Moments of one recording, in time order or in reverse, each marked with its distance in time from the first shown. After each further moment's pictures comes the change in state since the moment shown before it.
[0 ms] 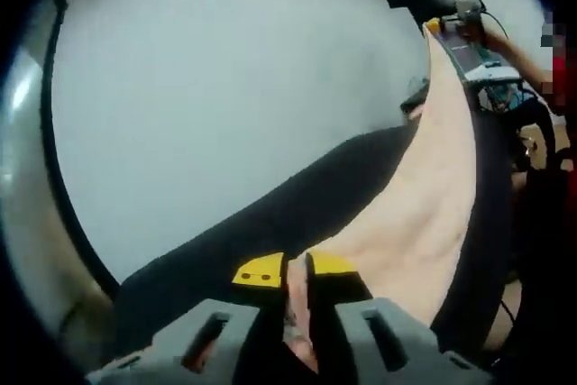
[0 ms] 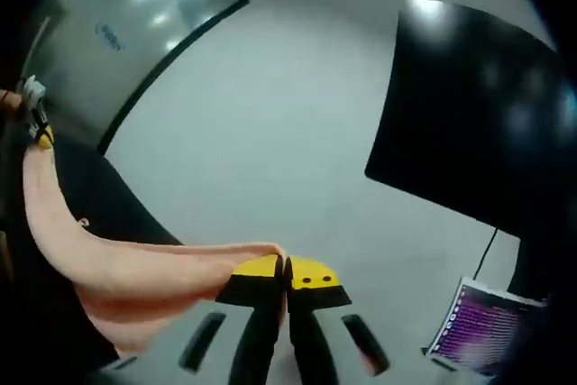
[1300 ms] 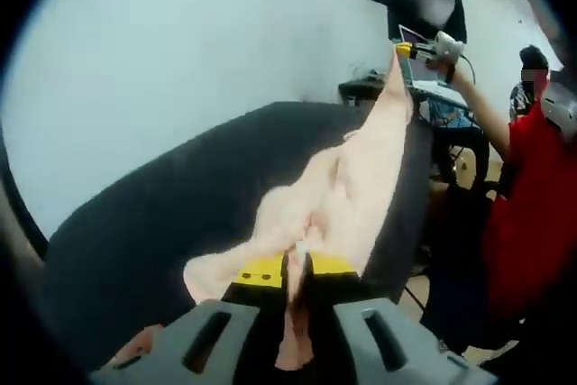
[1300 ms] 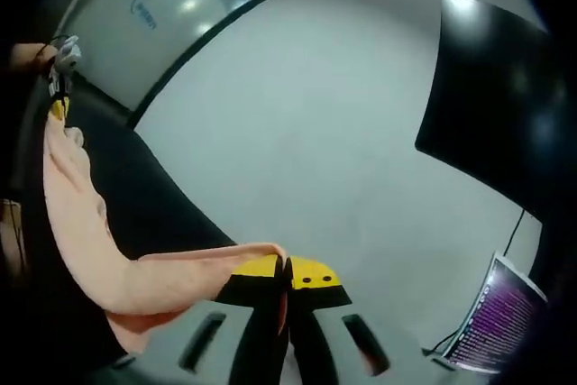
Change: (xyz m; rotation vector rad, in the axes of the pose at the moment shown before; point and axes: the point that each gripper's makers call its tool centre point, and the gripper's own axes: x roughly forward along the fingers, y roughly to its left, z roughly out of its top) left arm -0.022 -0.052 0.007 -0.071 0.192 -0.264; right arm -0.010 0.029 -0.031 -0.053 0.056 0.088
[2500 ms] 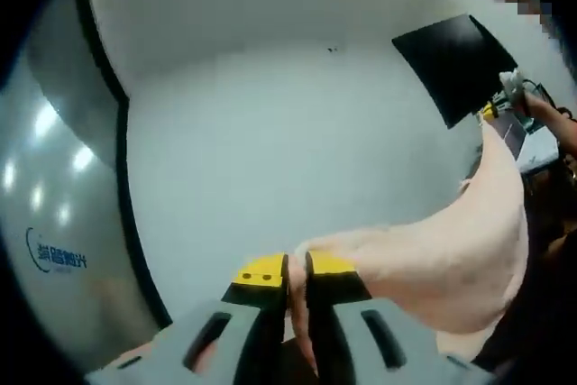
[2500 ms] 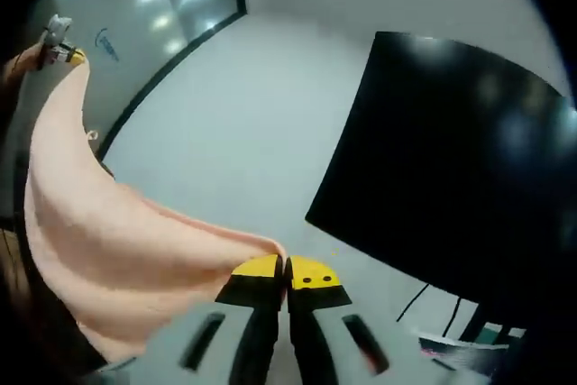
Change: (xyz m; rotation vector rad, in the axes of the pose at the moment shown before) left arm -0.194 0.059 0.223 0.253 -0.560 0.706; right arm -0.024 -0.099 0.062 0.032 0.006 -0.101
